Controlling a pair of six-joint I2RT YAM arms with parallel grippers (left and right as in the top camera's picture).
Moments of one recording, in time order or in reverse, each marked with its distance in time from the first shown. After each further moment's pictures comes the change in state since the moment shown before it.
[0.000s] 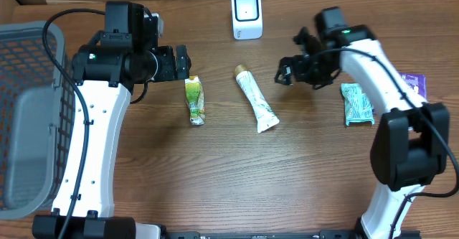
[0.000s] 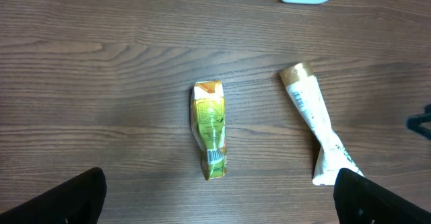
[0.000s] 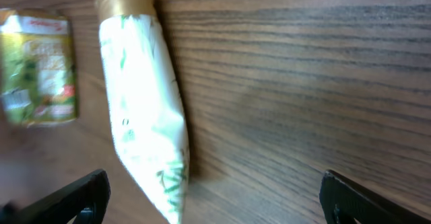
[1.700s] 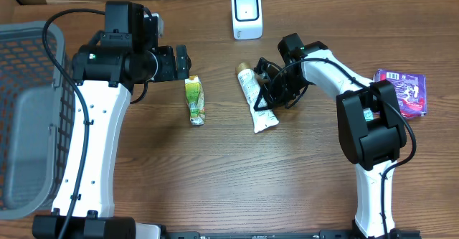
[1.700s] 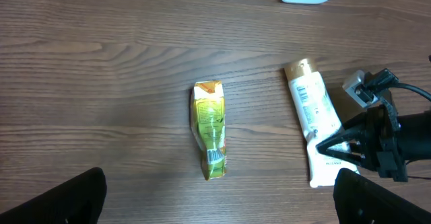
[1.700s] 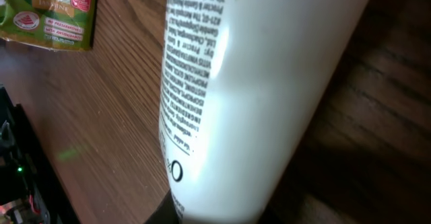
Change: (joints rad) left arm 0.000 0.000 0.000 0.000 0.000 0.000; right arm 0.165 0.240 -0.002 0.036 -0.190 -0.235
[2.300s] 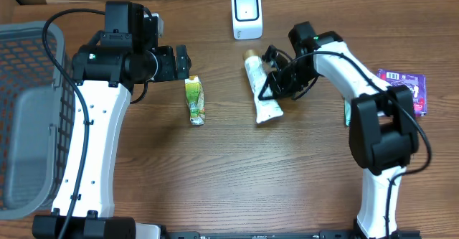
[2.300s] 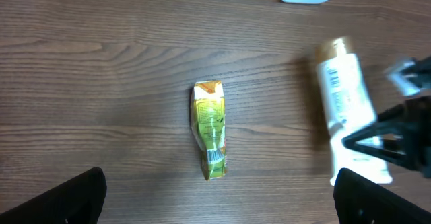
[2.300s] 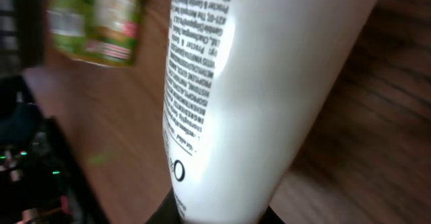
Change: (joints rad) left arm 0.000 0.000 0.000 0.000 0.000 0.000; right arm -0.050 -0.087 0.049 -0.063 -0.069 0.024
